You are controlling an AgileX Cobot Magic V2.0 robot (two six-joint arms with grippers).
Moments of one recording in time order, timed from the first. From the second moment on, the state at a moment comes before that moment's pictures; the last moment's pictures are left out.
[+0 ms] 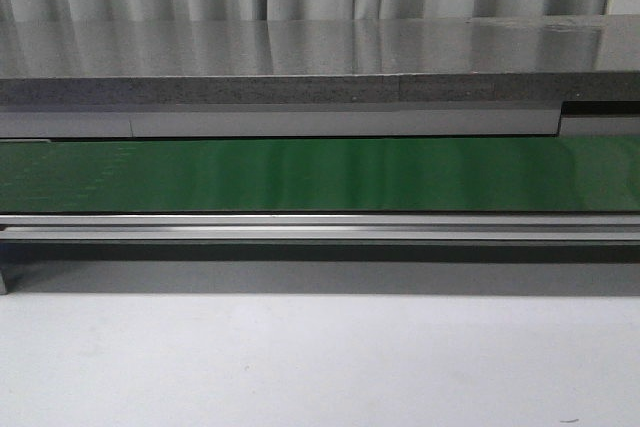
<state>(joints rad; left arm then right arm) -0.10 0.45 -0.29 -0.08 0.02 0.08 -0.43 1.92 -1.39 -0.05 0.88 -0.19</state>
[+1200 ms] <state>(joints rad) -0.10 0.45 -0.29 -0.08 0.02 0.08 -0.18 1.31 -1.14 0.05 0.54 -0.18</state>
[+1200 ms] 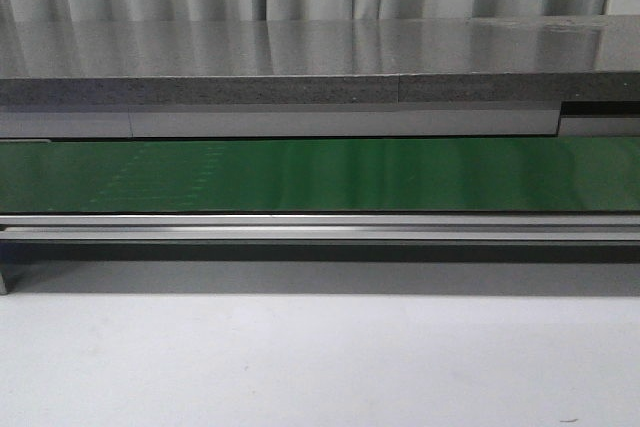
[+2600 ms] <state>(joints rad) -0.10 0.45 -0.29 -0.08 0.02 0.08 -0.09 0.14 -0.31 0.08 0.31 -0.18</state>
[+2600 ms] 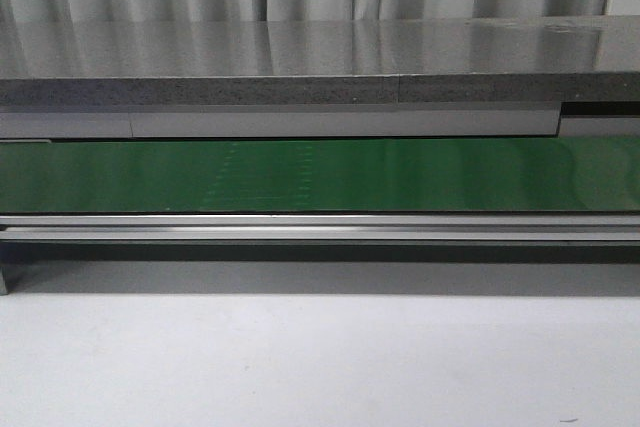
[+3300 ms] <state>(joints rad) -0.10 0.45 -0.29 -0.08 0.02 0.08 -0.09 0.14 -0.31 0.08 0.30 -0.18</state>
